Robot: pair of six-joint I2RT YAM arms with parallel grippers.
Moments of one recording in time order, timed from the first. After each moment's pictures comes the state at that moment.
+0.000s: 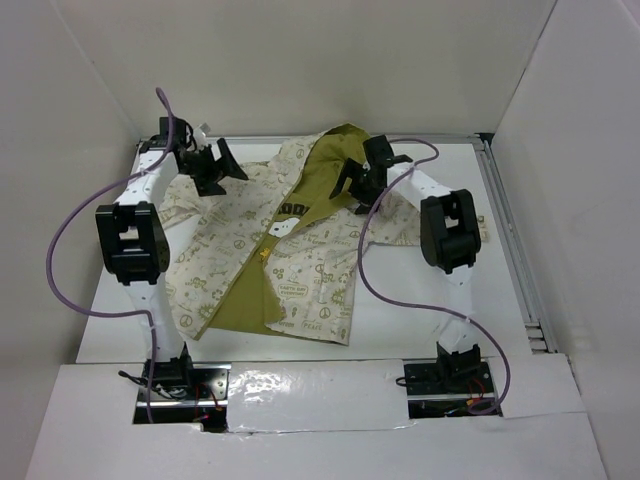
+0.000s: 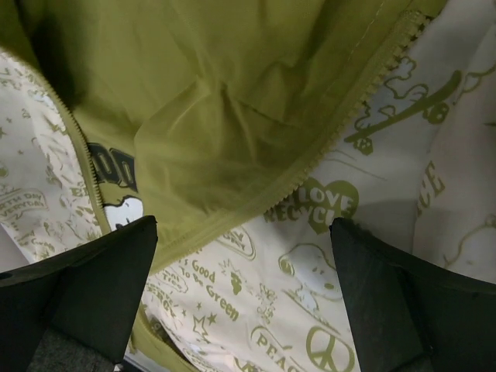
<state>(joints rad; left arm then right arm) 0.07 2.08 1.84 -0.74 0.60 -0.37 0.28 2.22 1.78 -0.55 -0.27 0.69</state>
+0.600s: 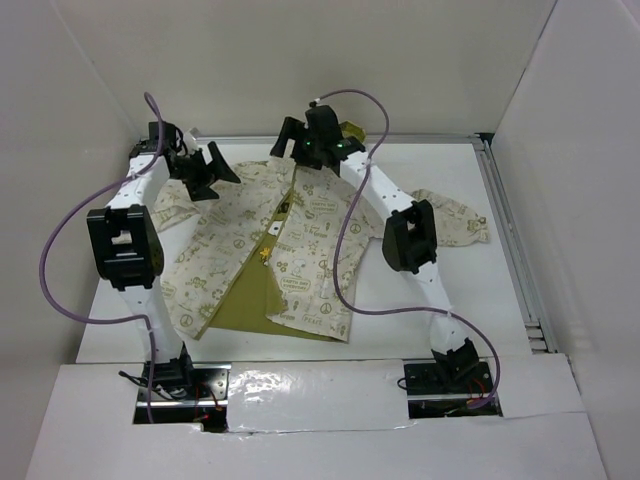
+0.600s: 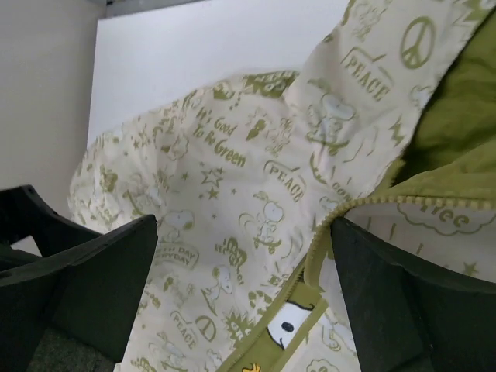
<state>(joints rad) 0.13 2.04 1.76 -0.74 0.61 -0.37 0.50 2.50 2.44 -0.45 -0.14 0.69</state>
